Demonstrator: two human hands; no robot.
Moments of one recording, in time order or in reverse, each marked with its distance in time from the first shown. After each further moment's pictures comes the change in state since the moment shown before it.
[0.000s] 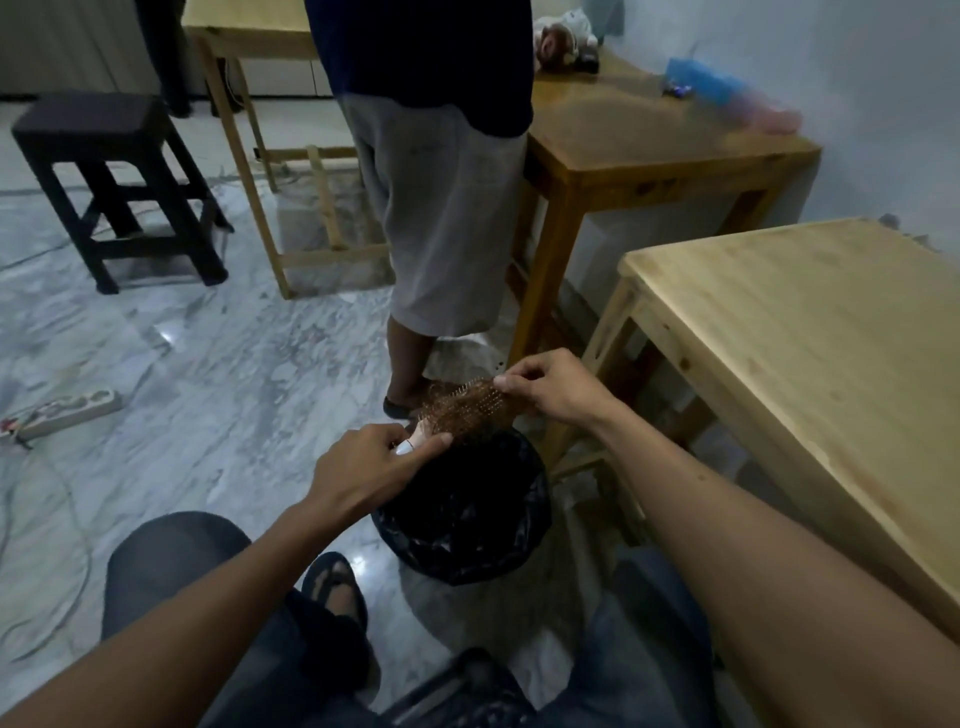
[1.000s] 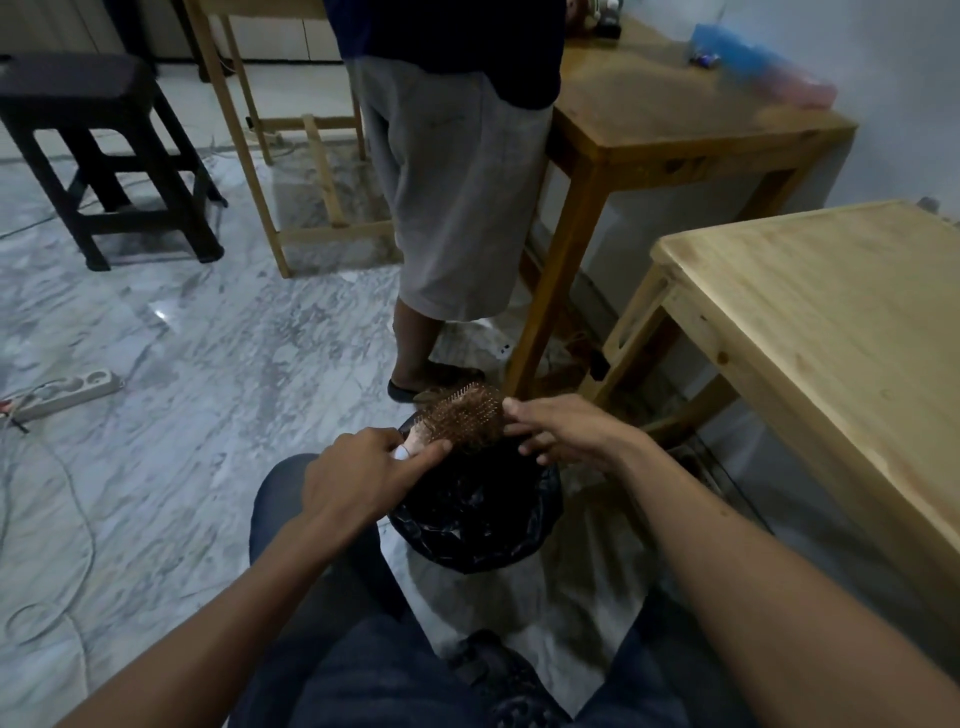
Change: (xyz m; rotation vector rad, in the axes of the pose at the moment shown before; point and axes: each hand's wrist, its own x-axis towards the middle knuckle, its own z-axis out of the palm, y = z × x) left_hand -0.005 -0.021 -0.005 0.126 0.046 -0.062; right_hand -0.005 0.031 0.035 0.350 -0.247 0.371
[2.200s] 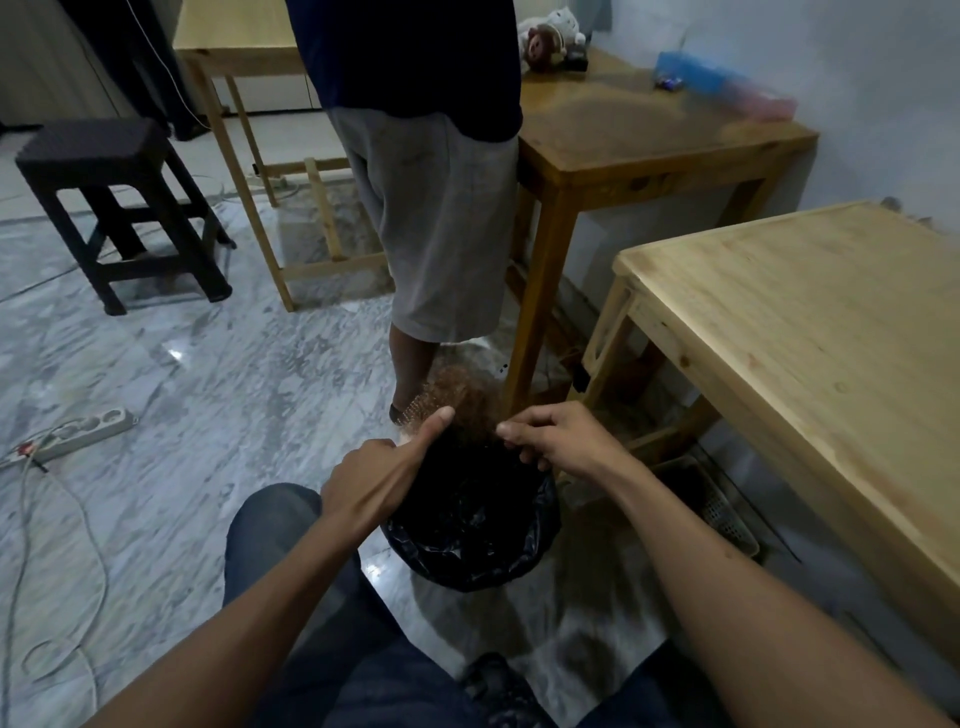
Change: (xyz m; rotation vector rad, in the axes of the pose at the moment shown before) left_hand 0.000 0.041 0.001 -0.263 -0.134 -0.209; right_hand -0.035 0.008 -0.006 -0.051 0.128 -0.310
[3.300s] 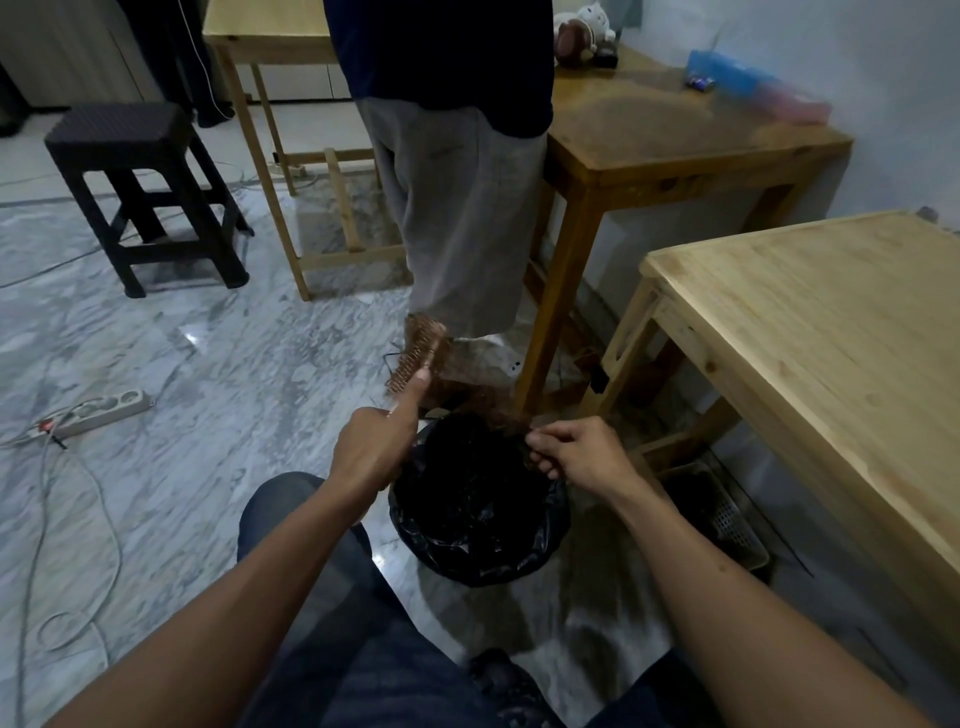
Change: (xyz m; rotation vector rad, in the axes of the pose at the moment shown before) left_hand 0.016 0.002 -0.017 -0.425 0.072 -0.137; right_hand 0.013 0.031 0.012 0.007 0.167 0.107
